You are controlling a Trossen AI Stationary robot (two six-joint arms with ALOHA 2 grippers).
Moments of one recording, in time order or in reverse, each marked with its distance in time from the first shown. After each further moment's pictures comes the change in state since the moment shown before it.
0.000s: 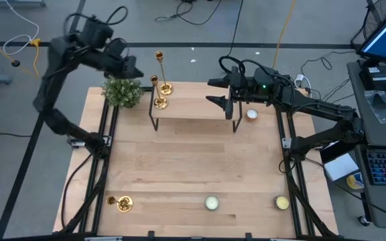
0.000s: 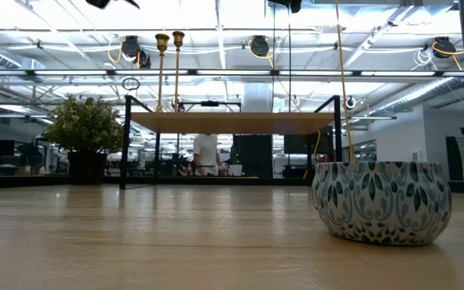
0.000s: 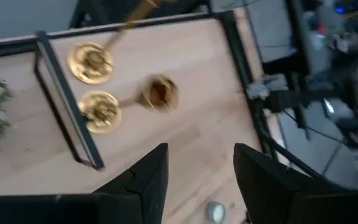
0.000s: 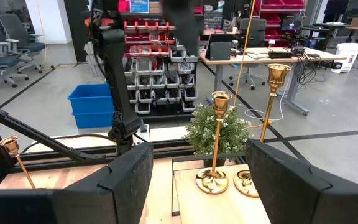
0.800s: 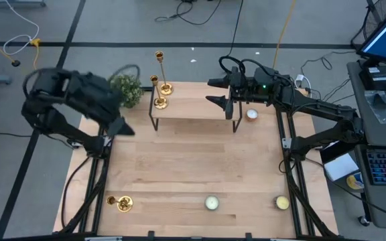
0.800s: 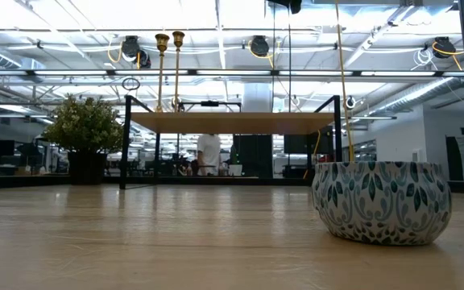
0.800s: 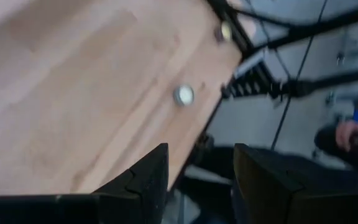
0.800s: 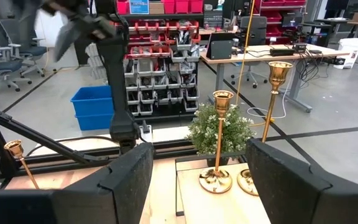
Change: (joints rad) left arm -0.865 -0.105 -0.010 -0.051 -0.228 -0.322; right arm 0.000 0.000 0.000 0.000 -0.003 0.026
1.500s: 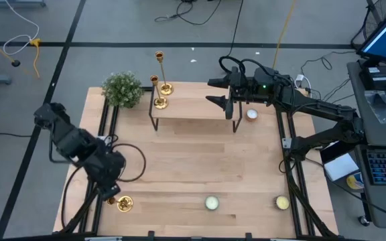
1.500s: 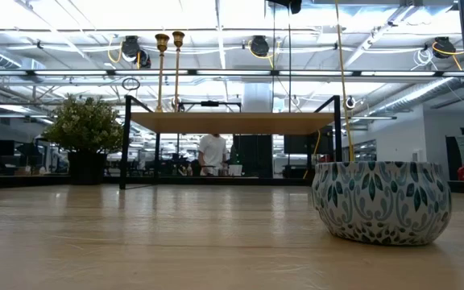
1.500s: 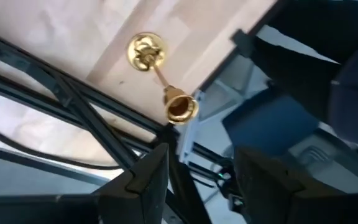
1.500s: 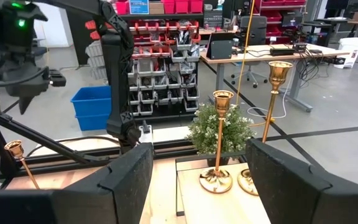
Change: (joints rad) left arm -0.612 0.006 -0.469 -0.003 0.123 -0.505; right arm 0.000 0.000 0.000 0.000 0.000 0.003
